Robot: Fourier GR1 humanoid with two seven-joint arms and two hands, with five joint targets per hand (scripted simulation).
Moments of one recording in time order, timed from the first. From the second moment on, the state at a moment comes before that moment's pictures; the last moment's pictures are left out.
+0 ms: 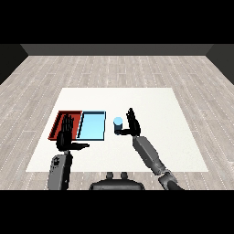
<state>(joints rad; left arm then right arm) -0.01 0.06 0.09 -1.67 0.14 -0.11 -0.36 -0.50 0.00 0.30 -0.95 -0.53 -0.22 -0.45</state>
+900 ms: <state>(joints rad) 0.01 0.07 0.10 -1.68 0.14 -0.12 -0.36 -0.70 0.00 0.47 -0.64 -0.83 -0.21 -0.60</state>
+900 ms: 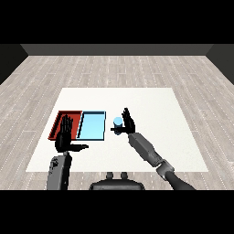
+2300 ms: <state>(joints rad) -0.01 0.05 0.08 -1.68 0.12 -0.10 -0.35 -0.86 0.00 0.70 -0.44 -1.06 -0.52 -0.63</state>
